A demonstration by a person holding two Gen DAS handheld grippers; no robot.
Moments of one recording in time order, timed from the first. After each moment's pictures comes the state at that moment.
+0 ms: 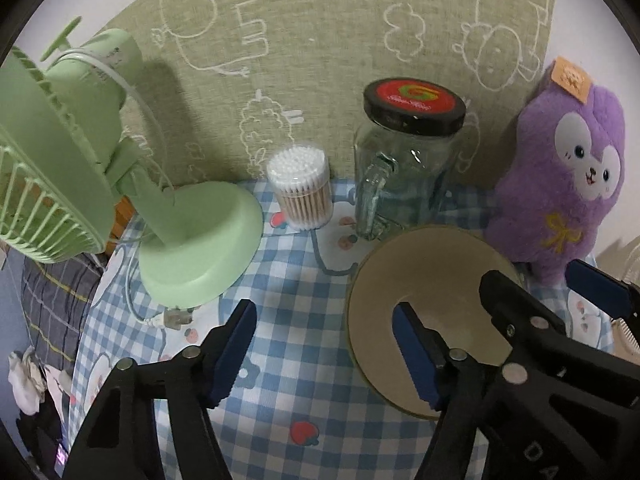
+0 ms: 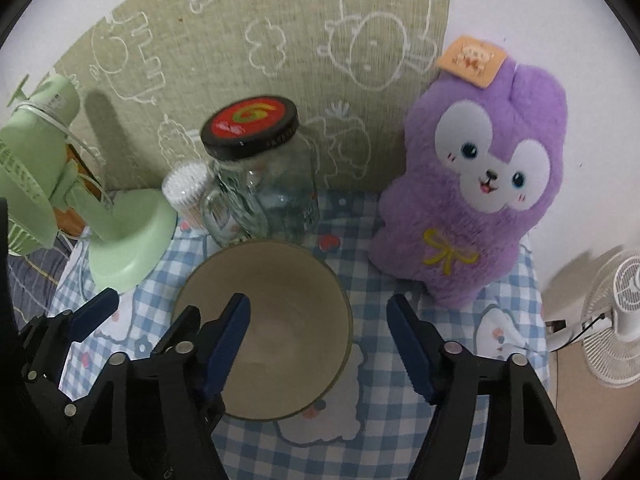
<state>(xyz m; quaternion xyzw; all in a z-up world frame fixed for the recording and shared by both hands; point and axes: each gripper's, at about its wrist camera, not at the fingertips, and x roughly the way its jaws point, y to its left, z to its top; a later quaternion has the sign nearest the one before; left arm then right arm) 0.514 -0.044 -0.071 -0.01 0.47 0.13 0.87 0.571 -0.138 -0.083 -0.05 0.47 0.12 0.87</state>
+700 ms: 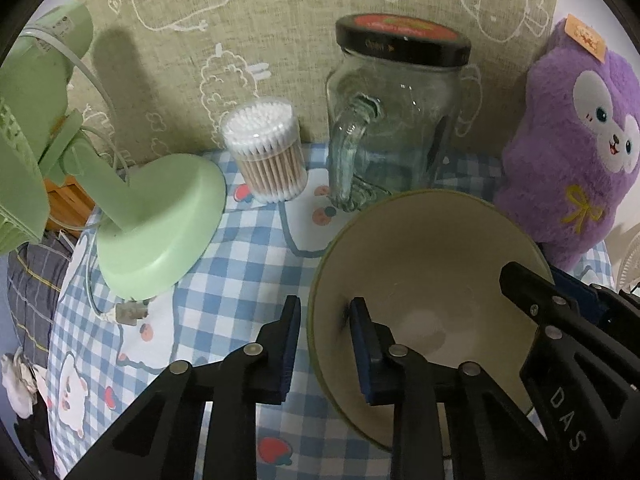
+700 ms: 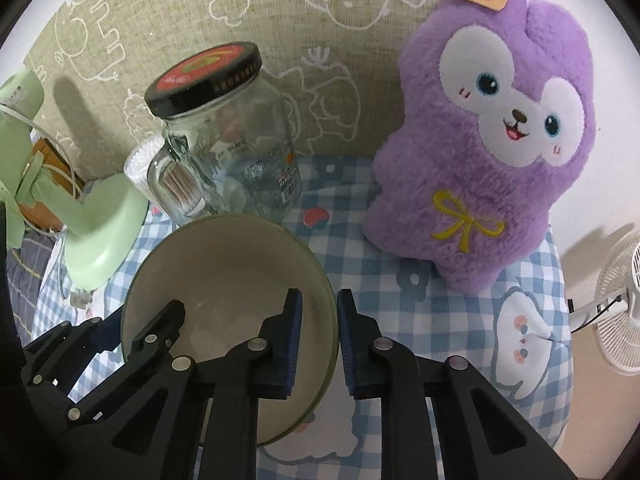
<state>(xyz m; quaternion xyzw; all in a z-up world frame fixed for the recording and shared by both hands) 0.538 -0.051 -0.108 -0.02 0.51 0.11 0.85 0.595 -0.142 -0.126 -0.03 0.50 0.11 0.86</state>
